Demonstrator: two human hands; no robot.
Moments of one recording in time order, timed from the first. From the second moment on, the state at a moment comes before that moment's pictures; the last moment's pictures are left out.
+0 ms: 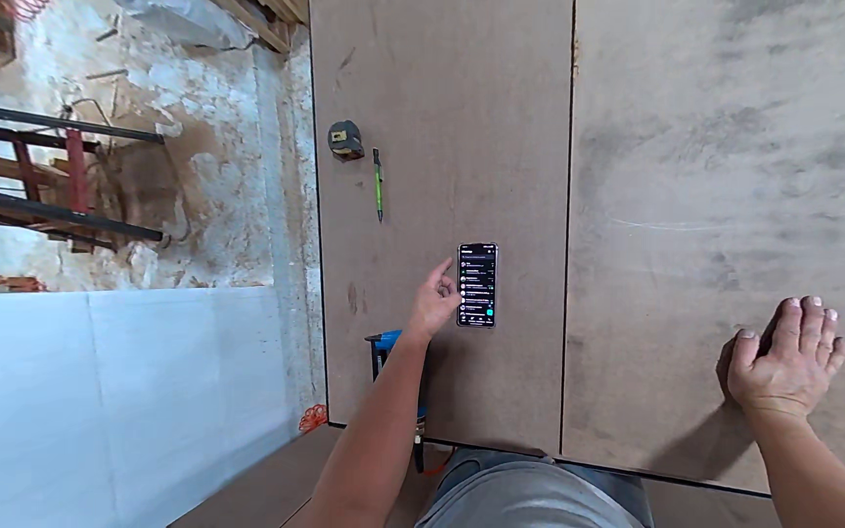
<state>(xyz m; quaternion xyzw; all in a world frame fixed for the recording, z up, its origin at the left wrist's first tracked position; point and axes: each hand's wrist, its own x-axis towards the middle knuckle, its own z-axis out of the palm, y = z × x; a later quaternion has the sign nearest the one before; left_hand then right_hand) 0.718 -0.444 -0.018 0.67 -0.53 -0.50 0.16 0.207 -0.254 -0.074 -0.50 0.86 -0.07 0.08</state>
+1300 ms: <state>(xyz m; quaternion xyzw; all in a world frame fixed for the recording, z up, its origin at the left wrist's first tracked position) 0.724 -0.444 -0.018 0.65 -0.58 -0.49 0.09 0.208 -0.254 -0.073 -0.50 0.86 -0.07 0.08</state>
